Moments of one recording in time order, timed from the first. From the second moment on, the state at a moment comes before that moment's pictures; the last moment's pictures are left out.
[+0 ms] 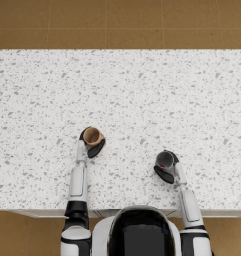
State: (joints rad) left arm 0.30 1.42 0.08 -1.22 1.33 -0.02 0.00; right arm -0.09 -1.27 0.12 1.66 1.36 0.08 0.00
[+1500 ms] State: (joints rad) left arm 0.12 1.44 0.26 -1.69 1.66 -0.04 0.00; right arm 0.48 -1.55 0.31 1.66 2.22 0.10 0.01
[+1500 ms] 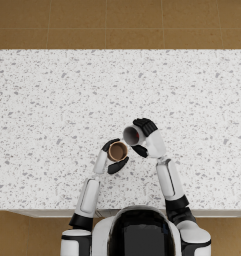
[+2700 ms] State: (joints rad) left arm 0.15 1.48 0.24 -1.60 1.66 -0.04 0.00; right arm 0.50 -1.49 0.46 1.81 3.37 0.10 0.01
